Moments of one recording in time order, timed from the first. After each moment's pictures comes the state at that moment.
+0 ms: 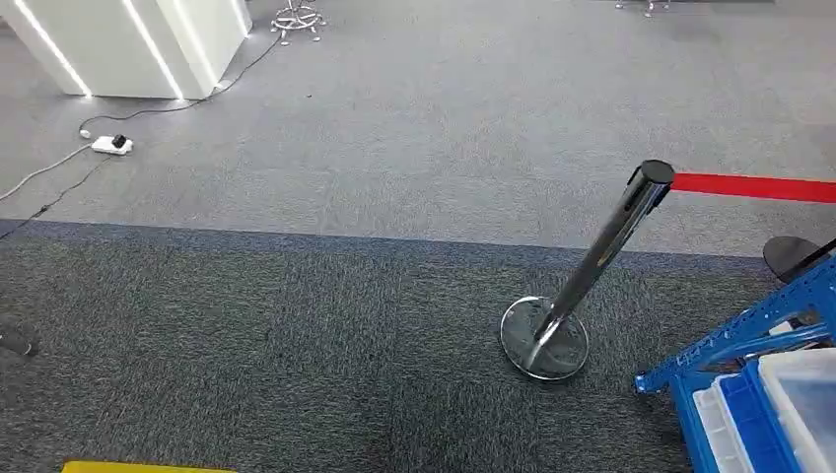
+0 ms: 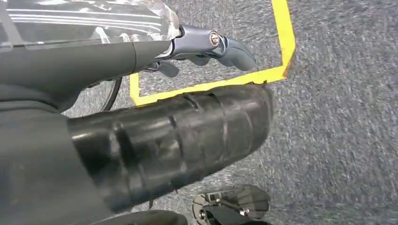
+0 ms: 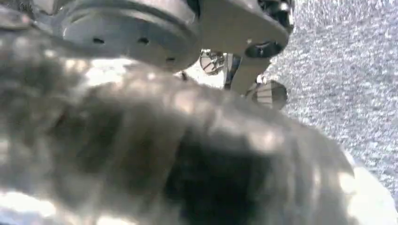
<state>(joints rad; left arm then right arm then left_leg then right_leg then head) -0.06 -0.24 0.91 -0.20 -1.19 0.32 -0.31 -0.04 0.20 -0.67 -0.21 0.46 -0.12 -0.22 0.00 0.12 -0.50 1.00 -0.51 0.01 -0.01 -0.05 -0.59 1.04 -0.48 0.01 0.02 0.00</state>
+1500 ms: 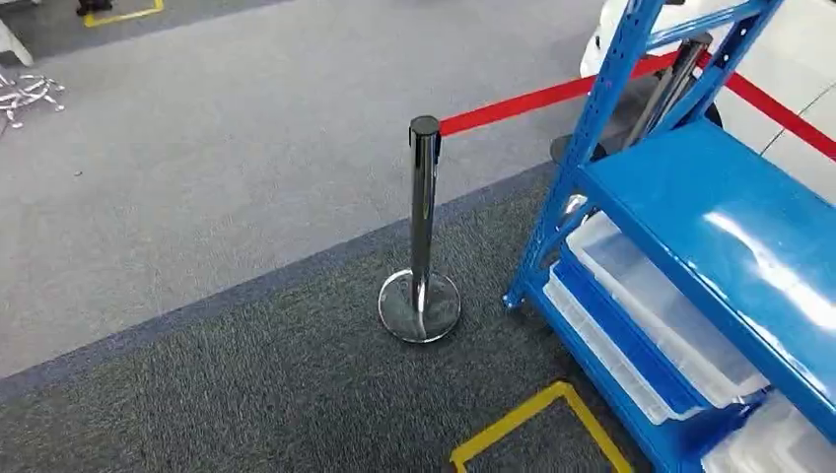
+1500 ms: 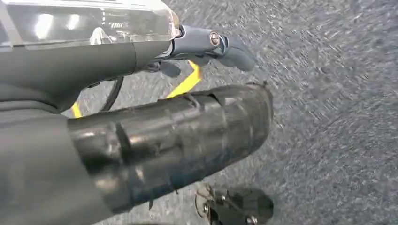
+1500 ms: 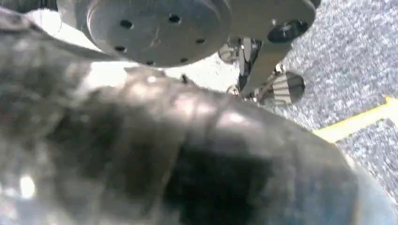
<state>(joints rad) -0.06 -0.22 0.94 -0.20 -1.18 0.31 -0.30 -0.05 0.21 -0.65 -0.20 0.54 -0.12 -0.19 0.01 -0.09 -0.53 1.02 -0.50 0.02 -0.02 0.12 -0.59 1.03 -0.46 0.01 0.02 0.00</state>
